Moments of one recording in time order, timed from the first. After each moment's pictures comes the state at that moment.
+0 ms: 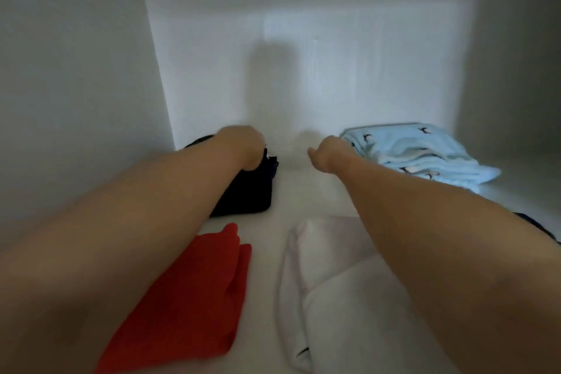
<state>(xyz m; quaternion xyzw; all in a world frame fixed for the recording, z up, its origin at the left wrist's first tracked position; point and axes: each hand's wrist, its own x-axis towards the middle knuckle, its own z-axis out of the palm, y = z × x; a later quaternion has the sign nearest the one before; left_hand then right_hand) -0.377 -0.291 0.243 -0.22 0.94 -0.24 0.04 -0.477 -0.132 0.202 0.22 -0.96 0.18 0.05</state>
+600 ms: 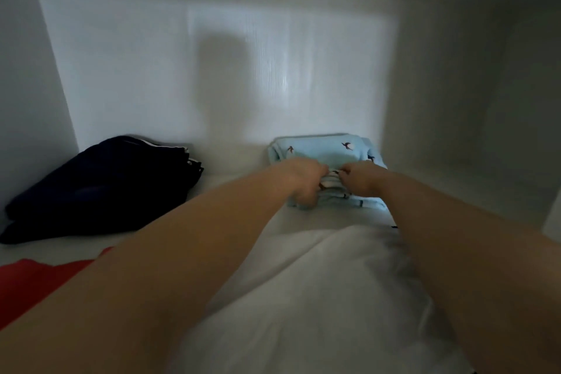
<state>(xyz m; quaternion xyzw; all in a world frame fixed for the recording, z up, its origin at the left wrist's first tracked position) -0.510 -0.091 0.188 0.10 0.99 -0.09 -0.06 -0.576 0.066 0.183 0.21 -0.98 0.07 0.01</state>
